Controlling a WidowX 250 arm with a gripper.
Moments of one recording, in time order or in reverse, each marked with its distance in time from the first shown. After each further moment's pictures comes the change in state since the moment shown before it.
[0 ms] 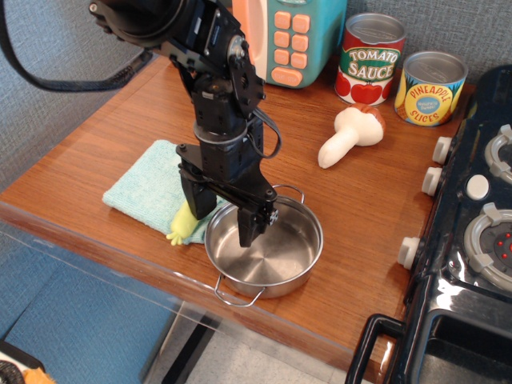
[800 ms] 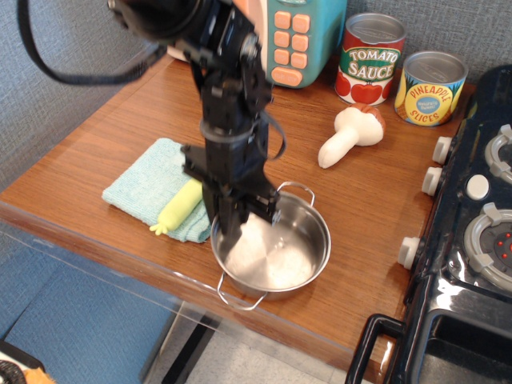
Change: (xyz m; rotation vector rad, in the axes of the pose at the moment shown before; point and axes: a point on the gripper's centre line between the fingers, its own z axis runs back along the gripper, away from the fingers) arm 0.004 0.001 0.018 0.014 0.052 -0.014
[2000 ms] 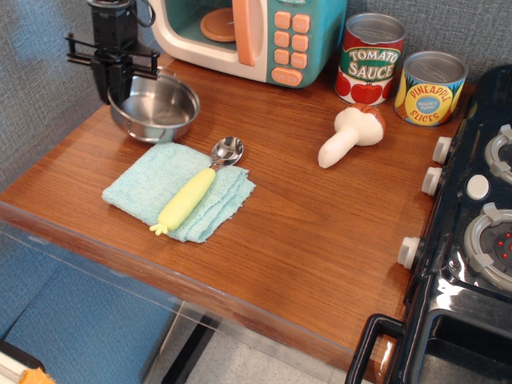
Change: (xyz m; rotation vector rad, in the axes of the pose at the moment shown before) arm 0.047 0.218 -0.013 0.076 0.134 0.463
